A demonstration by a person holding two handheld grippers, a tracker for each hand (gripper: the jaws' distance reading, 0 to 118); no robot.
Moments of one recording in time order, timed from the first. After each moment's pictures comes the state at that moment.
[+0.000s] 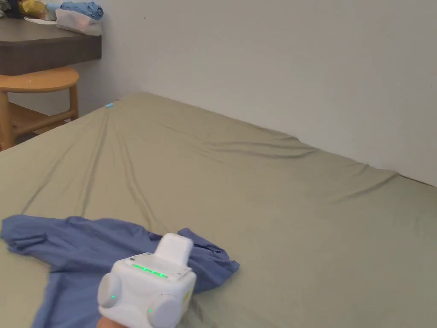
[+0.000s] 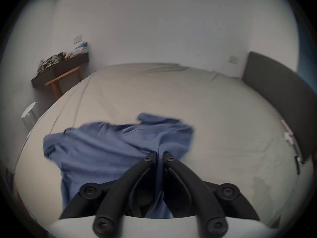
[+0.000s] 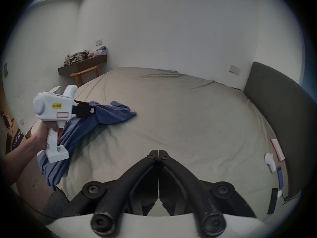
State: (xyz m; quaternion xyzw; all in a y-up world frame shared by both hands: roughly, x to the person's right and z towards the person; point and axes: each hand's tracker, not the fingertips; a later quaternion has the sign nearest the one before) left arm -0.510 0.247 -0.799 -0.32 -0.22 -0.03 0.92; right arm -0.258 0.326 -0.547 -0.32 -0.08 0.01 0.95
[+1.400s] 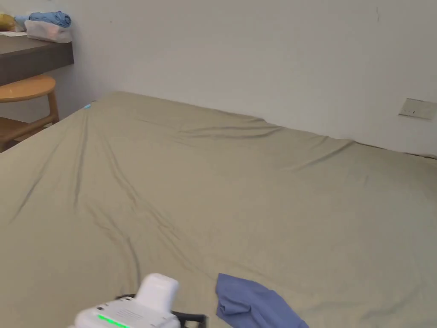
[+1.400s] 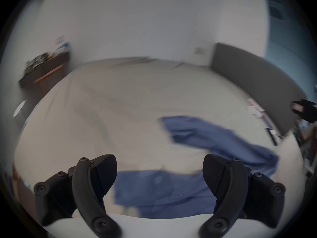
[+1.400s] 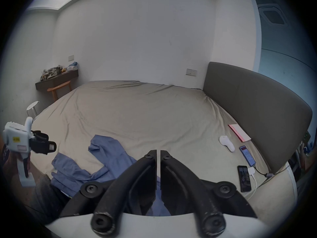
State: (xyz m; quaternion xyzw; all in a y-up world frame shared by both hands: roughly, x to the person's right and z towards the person) left arm -0.550 0.253 -0.610 -0.38 -0.25 -0.05 0.89; right arm -0.192 0.364 -0.372 -0.26 -0.21 -0.01 0.94
